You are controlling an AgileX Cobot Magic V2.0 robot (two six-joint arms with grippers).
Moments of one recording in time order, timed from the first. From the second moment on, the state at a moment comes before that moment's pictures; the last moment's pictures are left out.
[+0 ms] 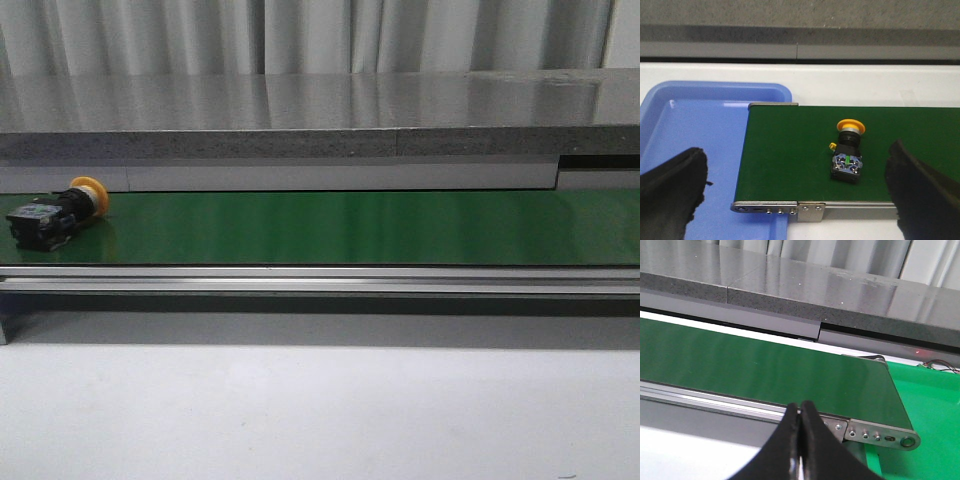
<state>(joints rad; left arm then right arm) -0.01 0.84 -0.73 -0.18 0.46 0.22 0.03 -0.01 0.03 -0.04 0.13 -0.06</state>
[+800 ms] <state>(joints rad) -0.06 0.26 -0.27 -0.20 0.23 0.22 0.03 -0.01 0.03 -0.04 0.13 -0.06</state>
